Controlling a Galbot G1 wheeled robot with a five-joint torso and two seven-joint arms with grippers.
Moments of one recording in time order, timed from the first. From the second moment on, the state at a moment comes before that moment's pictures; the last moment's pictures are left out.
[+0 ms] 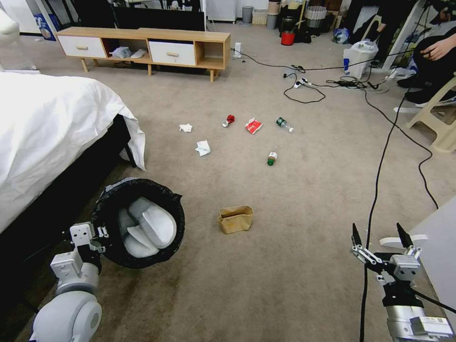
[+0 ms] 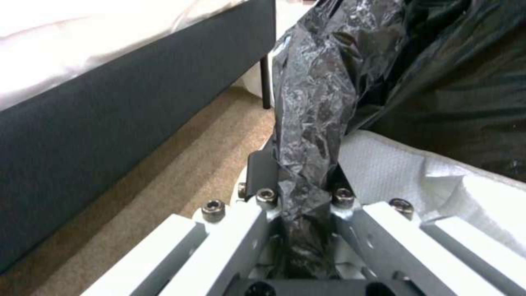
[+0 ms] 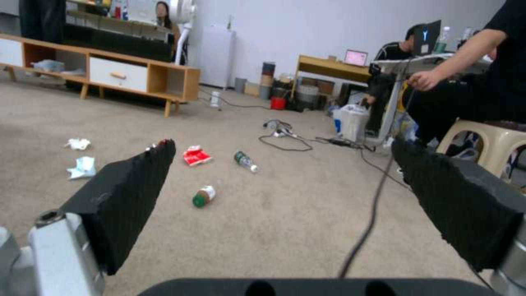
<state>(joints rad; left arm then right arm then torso) 1.55 -1.19 -0.69 -2.13 -0.42 0.28 -0.33 -1.67 1.61 0.98 2.07 0.13 0.32 -0.31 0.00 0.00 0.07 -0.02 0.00</state>
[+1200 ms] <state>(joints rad) 1.55 -1.20 -0.69 -2.12 -0.41 0.27 -0.33 -1.67 1.61 0.97 2.07 0.16 0.31 -0.32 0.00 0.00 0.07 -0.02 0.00</state>
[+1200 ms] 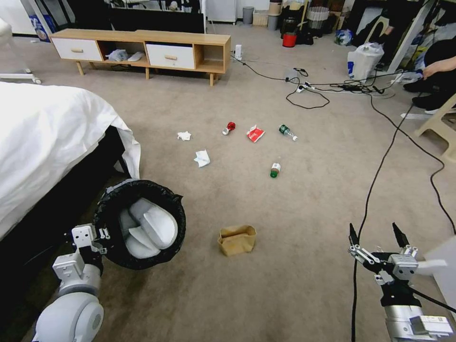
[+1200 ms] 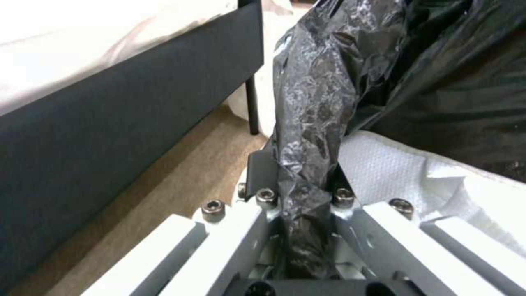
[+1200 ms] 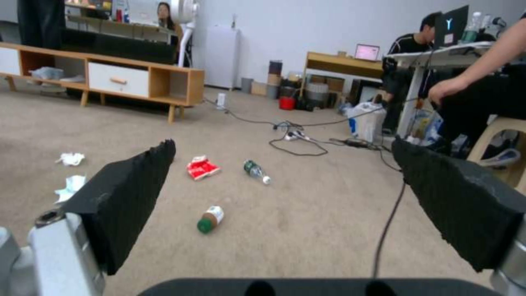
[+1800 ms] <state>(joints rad) 1.55 -1.19 -0.70 -2.12 -0.41 0.27 -0.33 -1.67 1.61 0.96 2.05 0.15 0.37 -0.32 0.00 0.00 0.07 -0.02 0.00</state>
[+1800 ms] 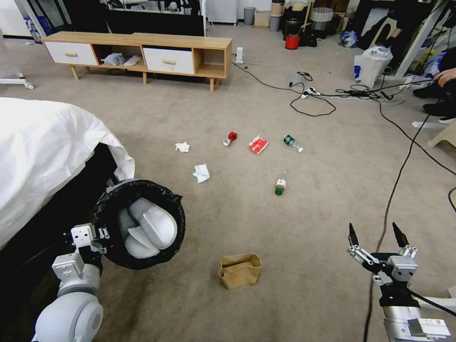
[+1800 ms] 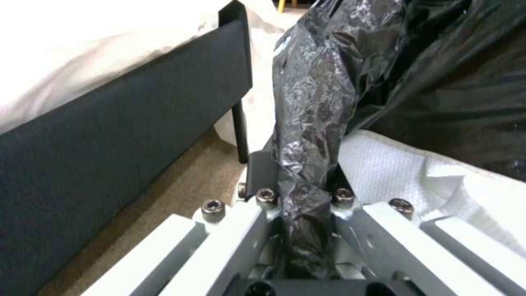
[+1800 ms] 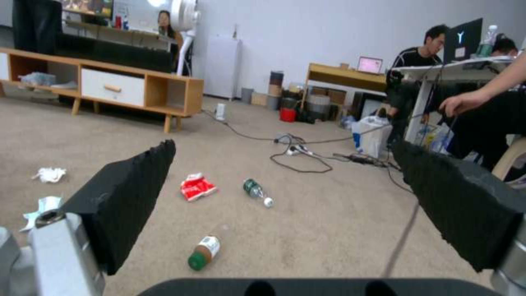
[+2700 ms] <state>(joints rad) 1.57 -1.19 -0.70 -2.13 -0.39 0.27 -0.34 -1.67 1.33 0.74 2.06 0.20 0.17 -0.17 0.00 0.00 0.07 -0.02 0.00</state>
